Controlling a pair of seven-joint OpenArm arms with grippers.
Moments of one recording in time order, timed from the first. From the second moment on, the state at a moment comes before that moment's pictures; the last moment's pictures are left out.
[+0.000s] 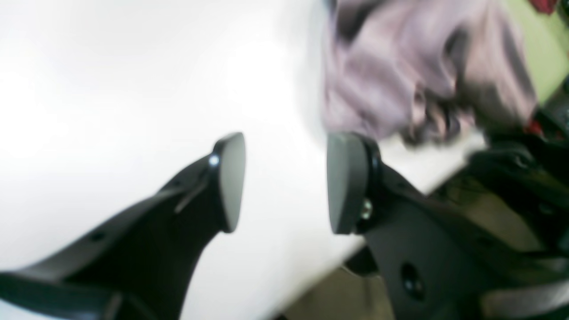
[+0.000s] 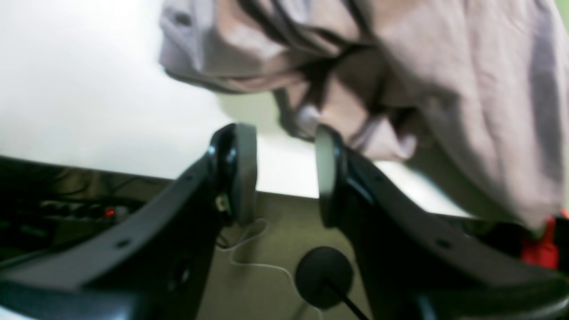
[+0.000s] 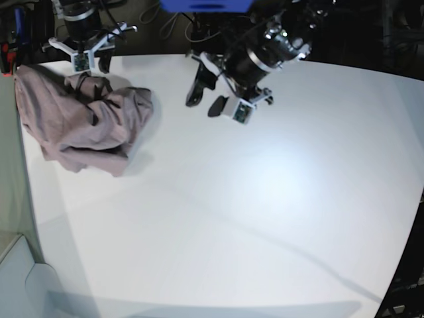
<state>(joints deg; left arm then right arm) 17.4 -14.4 31.0 110.6 -22.3 0.5 28.5 -49.3 10.6 5.7 117.1 -0.3 0.2 -19.3</state>
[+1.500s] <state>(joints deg) -5.8 0.1 51.7 70.9 -22.8 0.1 22.6 -49.5 11.6 11.2 116.5 -0.3 0.2 -19.4</state>
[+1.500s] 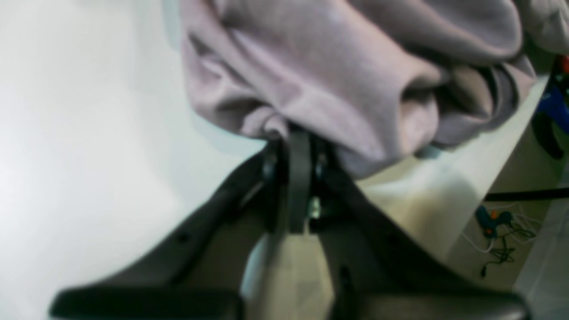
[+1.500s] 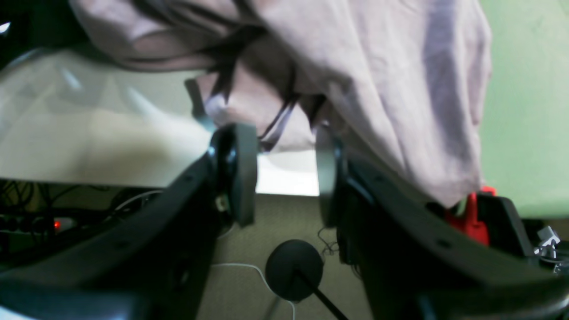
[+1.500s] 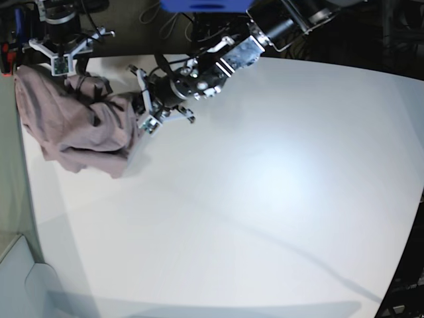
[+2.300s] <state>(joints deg) -3.4 -18.9 6.2 92.8 -23.1 -0.2 30.7 -47.5 11.8 11.2 116.5 -0.3 0.2 -19.4</state>
